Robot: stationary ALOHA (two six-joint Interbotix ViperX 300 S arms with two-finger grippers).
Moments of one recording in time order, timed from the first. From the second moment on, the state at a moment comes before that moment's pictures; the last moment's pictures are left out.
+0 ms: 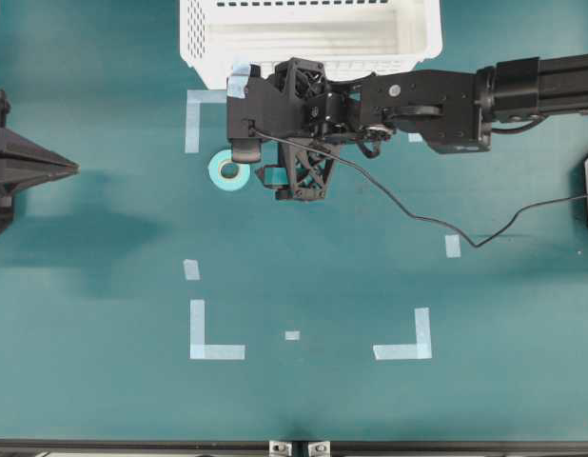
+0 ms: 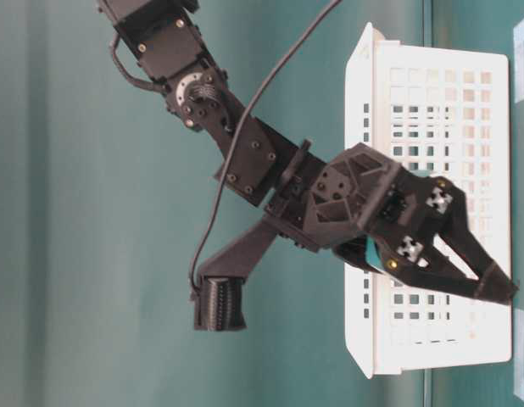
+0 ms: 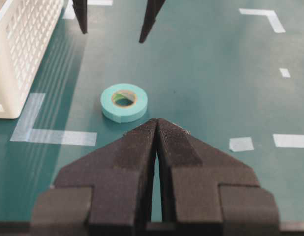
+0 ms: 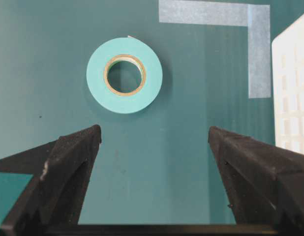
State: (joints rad) left arm 0.02 -1.41 1.57 -0.03 0.04 -0.02; right arm -0.10 0.28 0.23 -0.01 0.37 0.04
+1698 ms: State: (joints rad) left arm 0.02 -1.41 1.57 -0.03 0.03 -0.02; right arm -0.08 0.46 0.13 -0.01 0.31 0.07
